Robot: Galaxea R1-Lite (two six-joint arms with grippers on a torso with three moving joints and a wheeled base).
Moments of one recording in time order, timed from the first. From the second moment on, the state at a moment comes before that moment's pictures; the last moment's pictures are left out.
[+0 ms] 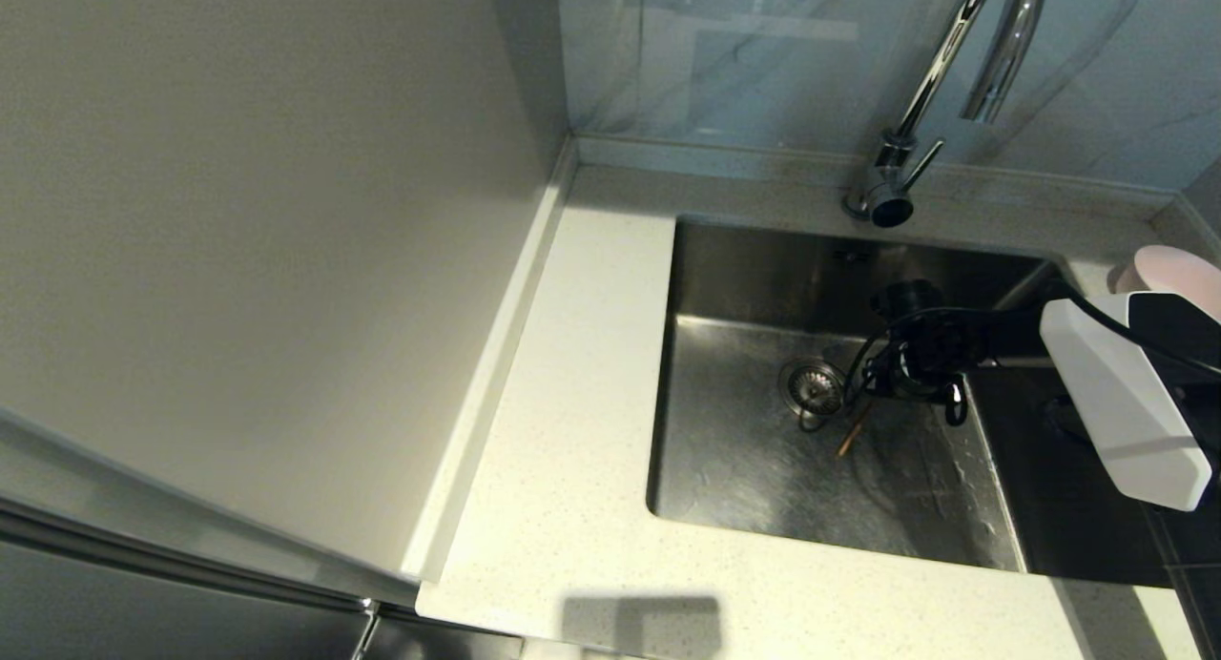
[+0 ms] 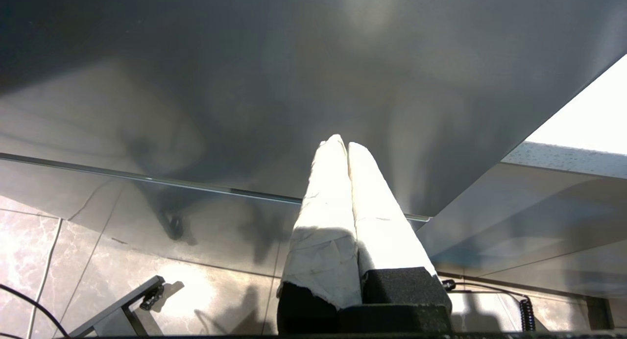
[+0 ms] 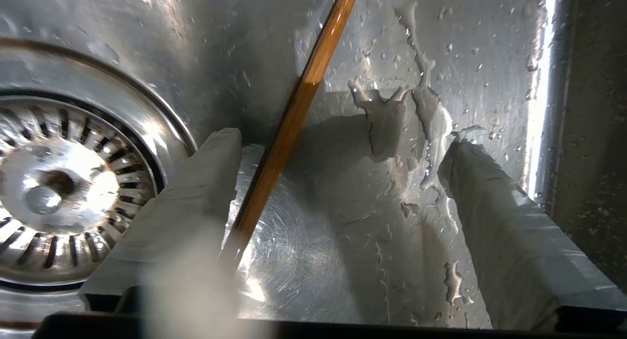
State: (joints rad) left arm 0.00 0.00 0.00 0.00 0.02 -0.03; right arm 0.01 2.54 -1.97 0.28 -0.42 0.27
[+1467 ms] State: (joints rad) left arm 0.00 0.00 0.00 0.00 0.02 -0.03; right arm -0.01 2.56 -1.95 0.28 -0.41 0.25
